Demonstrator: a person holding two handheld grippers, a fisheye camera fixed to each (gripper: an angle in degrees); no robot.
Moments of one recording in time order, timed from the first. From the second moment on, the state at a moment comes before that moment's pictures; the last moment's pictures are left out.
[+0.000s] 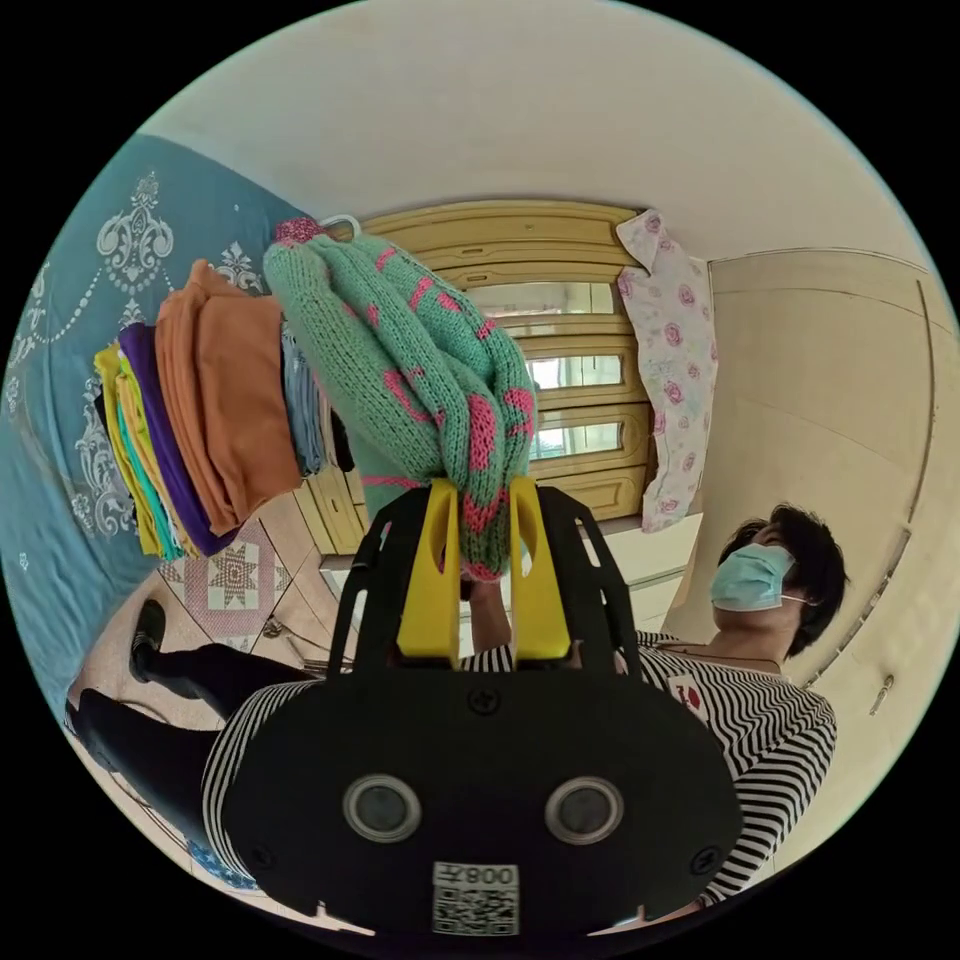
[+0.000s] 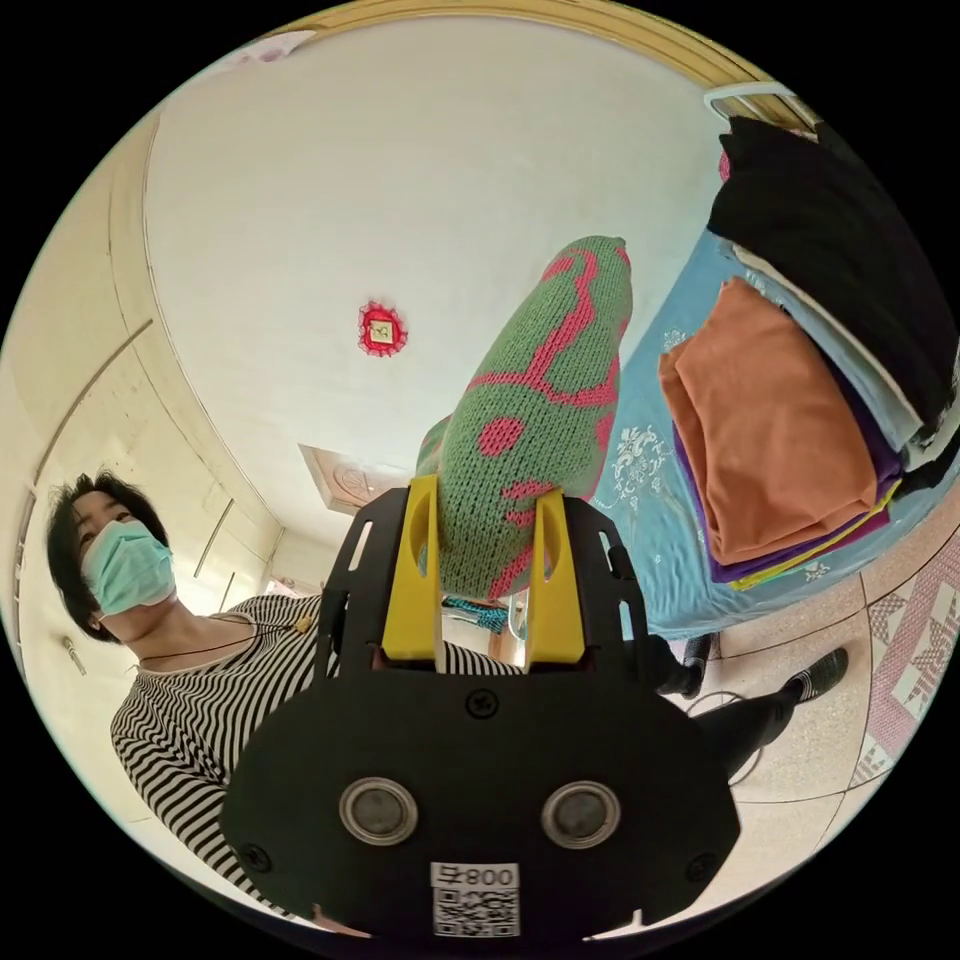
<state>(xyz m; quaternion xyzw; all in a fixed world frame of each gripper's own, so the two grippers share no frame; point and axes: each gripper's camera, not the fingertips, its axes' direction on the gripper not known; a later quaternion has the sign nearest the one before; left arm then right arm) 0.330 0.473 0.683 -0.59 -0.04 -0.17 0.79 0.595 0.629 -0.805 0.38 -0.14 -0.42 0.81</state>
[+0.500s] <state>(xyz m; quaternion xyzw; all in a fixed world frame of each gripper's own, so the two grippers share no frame) 0.282 0.712 0.897 -0.66 0.01 -0.15 0.74 0.804 0.631 -1.020 0.46 -0.16 -0.41 0.77</state>
